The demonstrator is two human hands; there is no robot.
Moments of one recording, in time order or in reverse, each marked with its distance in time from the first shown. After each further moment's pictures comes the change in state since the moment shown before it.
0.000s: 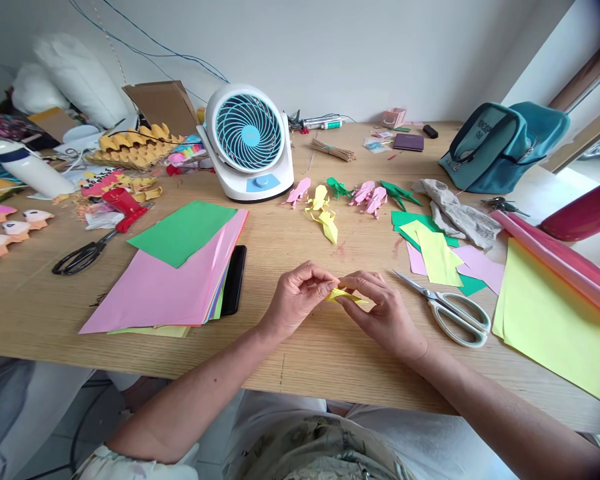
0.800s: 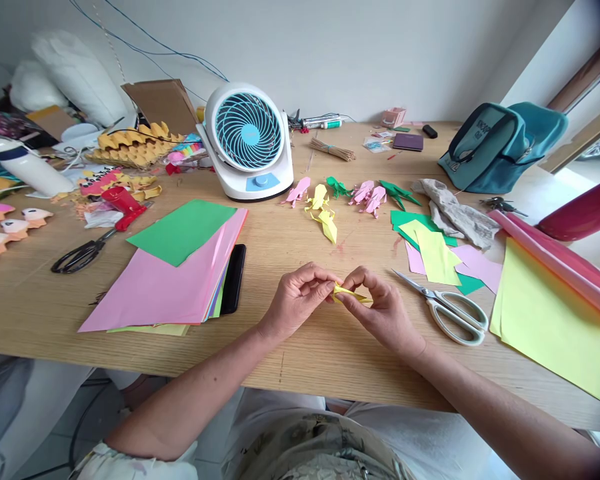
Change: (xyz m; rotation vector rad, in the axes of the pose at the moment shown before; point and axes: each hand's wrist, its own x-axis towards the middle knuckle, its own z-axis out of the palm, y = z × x) left_hand -0.003 0.004 0.001 0.000 -0.055 0.000; right_hand 0.002 -0.007 0.001 0.251 0.068 0.216
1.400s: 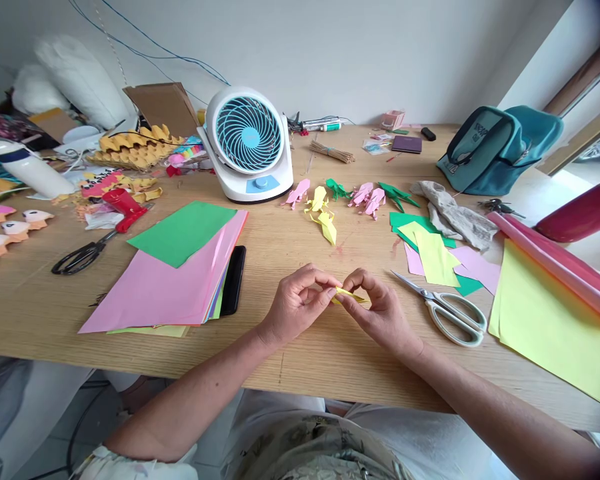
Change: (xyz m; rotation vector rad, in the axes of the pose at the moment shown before) left_hand -0.004 0.001 0.001 0.134 -0.012 0.146; right_hand -0.001 0.001 0.002 0.020 0.012 -0.004
